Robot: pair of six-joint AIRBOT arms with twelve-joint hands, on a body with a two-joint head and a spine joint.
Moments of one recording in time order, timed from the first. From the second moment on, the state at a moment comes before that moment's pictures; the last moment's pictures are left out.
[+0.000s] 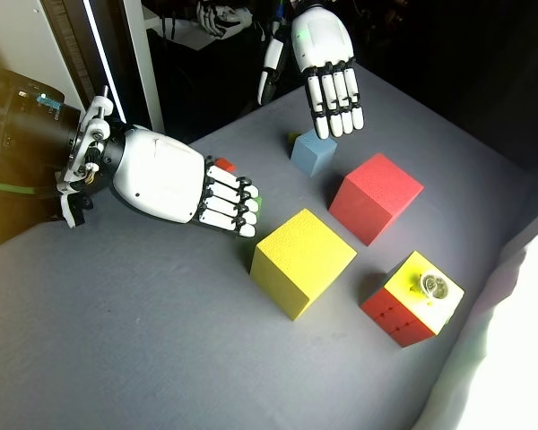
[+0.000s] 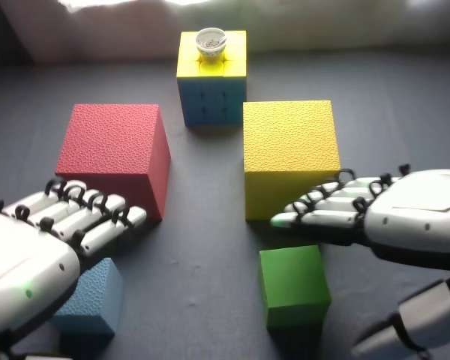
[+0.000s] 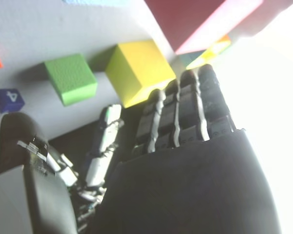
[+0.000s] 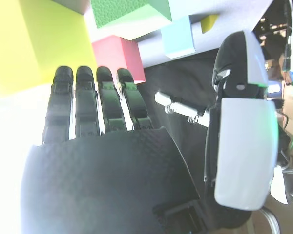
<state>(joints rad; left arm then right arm) 0.68 -0.50 0.35 -0.68 -0.72 1.63 -0.31 -0.77 0.68 -0.23 0.16 -0.59</state>
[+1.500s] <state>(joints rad) 0.78 -0.74 0.48 -0.83 -0.83 1.64 -0.36 -1.04 0.80 0.46 0.23 -1.12</state>
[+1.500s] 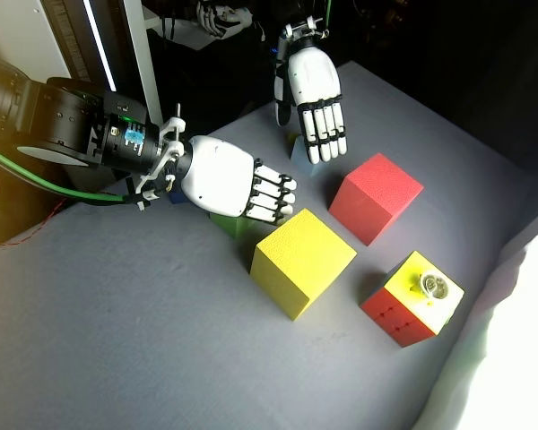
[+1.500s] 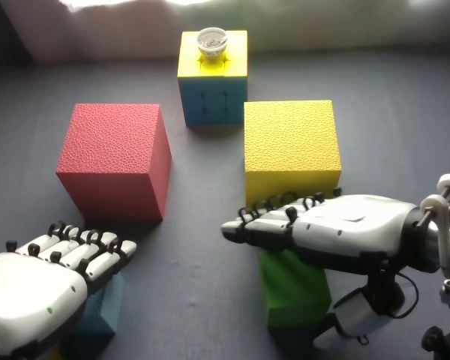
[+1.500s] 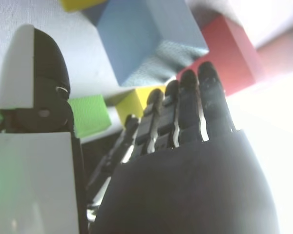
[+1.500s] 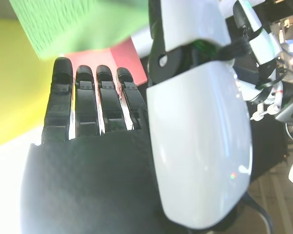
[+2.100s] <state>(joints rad) 0.76 -0.78 0.52 -0.85 -0.83 1.66 -0.40 -1.04 0.81 0.53 0.27 -1.13</state>
